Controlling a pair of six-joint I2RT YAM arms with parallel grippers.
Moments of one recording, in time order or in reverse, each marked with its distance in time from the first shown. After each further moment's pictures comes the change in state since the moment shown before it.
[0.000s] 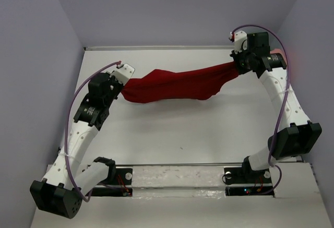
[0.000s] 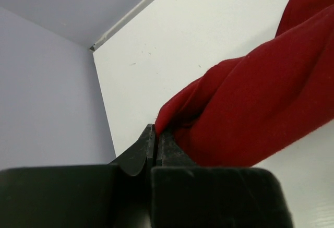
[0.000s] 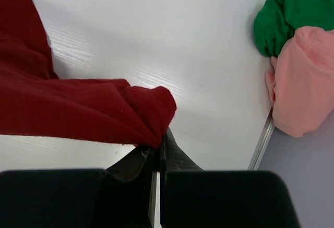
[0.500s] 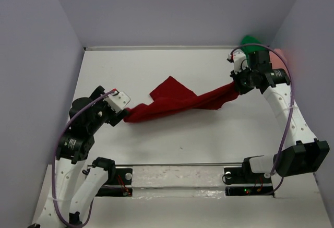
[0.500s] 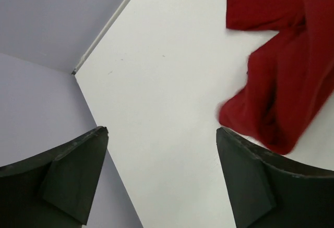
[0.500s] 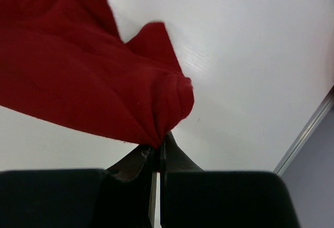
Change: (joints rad) left arm 0.027 -0.328 -0.037 -0.345 0.257 0.120; right arm 0.003 -0.182 -0.220 -0.110 -0.151 -0.032
